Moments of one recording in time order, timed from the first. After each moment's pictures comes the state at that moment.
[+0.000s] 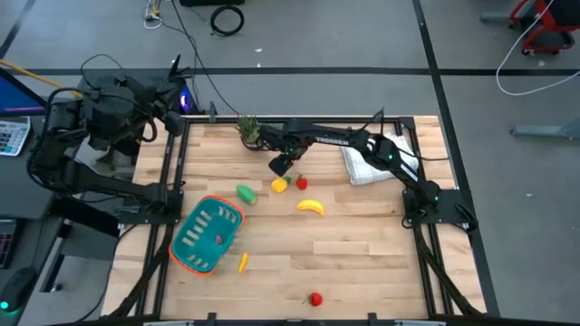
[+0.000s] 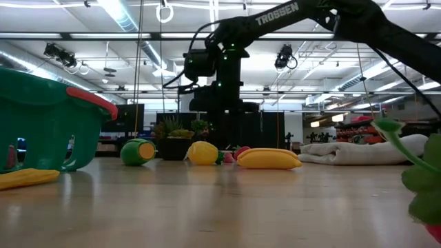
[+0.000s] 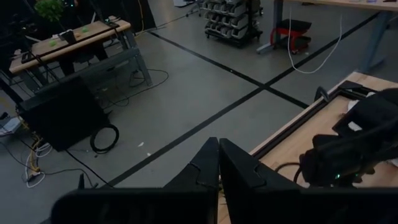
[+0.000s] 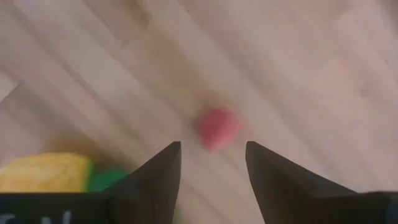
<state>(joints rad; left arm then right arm) 0.17 1.03 1.80 -1.22 -0.82 -0.20 -0.32 2.40 2.19 -1.22 0.16 0.44</state>
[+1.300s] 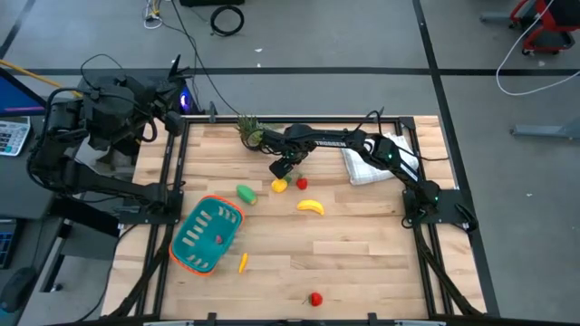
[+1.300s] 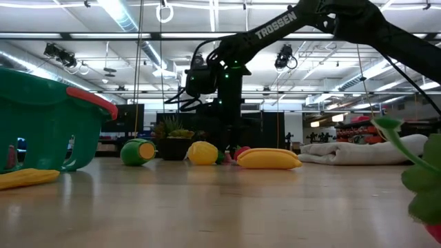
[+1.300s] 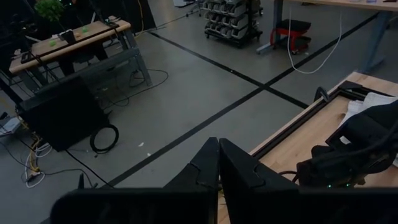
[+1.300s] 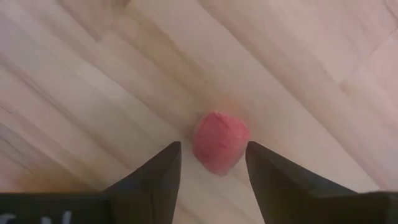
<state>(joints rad) 0.17 1.03 1.80 -1.22 -0.82 -0.20 -0.32 2.42 2.04 -1.06 0.13 0.50</state>
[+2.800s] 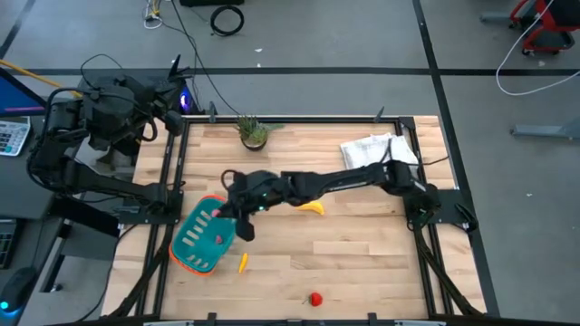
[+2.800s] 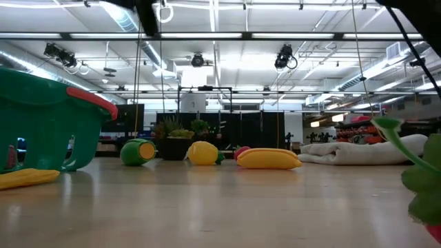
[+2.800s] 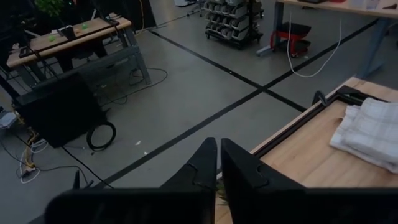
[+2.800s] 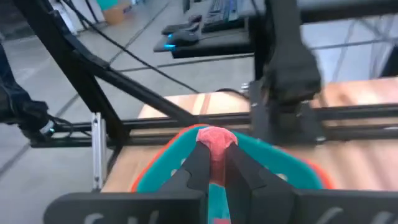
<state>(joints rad) 0.17 1.03 1.80 -1.22 -0.82 -0.23 0.10 2.26 2.04 -0.08 -0.14 0.21</state>
